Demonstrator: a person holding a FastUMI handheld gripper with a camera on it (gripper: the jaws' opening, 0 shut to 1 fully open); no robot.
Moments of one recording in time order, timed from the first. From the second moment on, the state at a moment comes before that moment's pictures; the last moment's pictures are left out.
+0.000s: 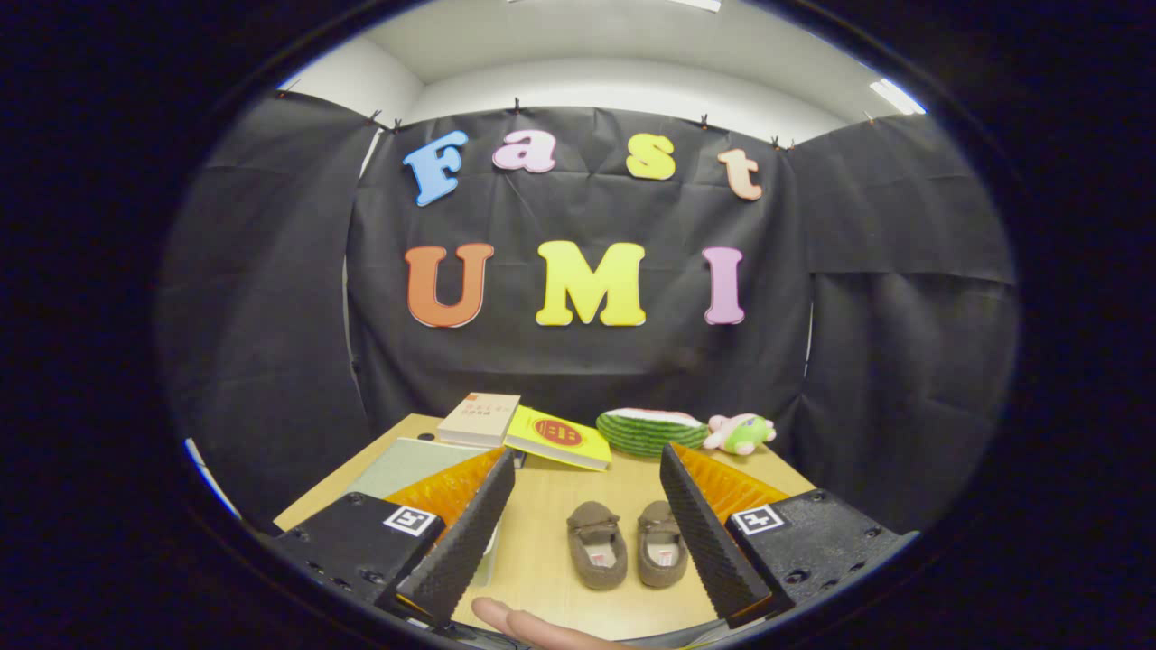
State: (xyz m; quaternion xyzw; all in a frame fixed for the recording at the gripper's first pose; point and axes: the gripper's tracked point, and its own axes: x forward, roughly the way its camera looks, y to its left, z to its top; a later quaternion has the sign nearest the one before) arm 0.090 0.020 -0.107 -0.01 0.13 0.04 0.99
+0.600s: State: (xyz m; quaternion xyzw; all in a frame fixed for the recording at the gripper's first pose) arm 0.193 0.072 -0.223 0.14 0.26 0.20 0.94
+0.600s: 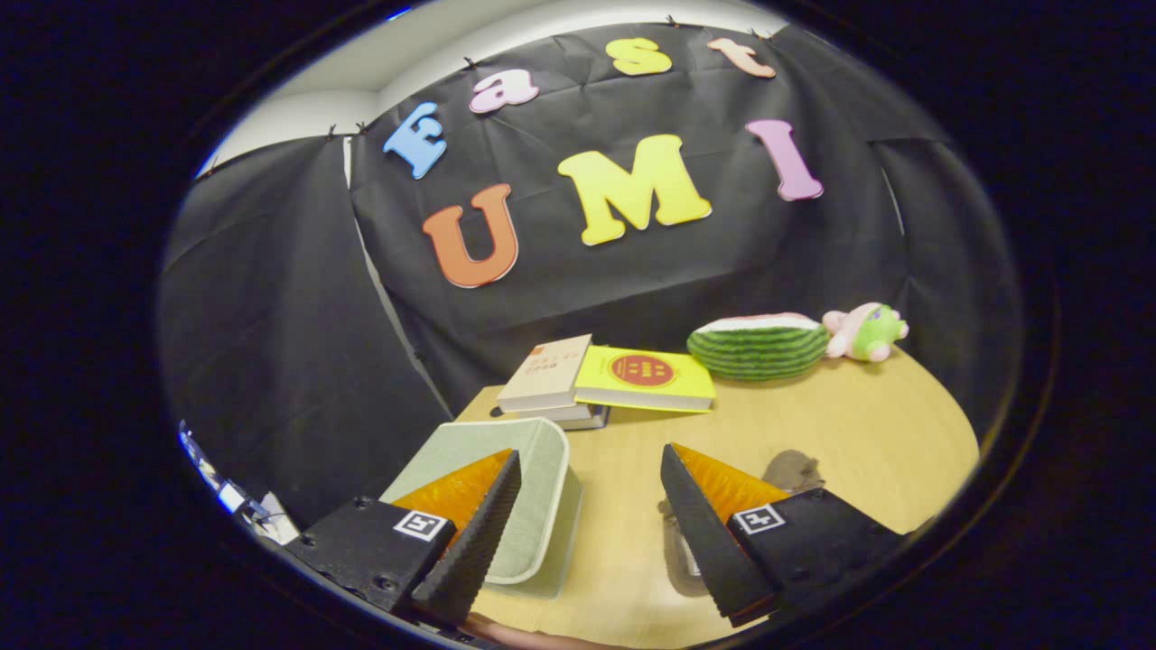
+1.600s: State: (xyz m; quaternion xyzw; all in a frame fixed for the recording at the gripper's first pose) arm 0.242 0.173 -0.332 0.40 0.47 0.41 0.67
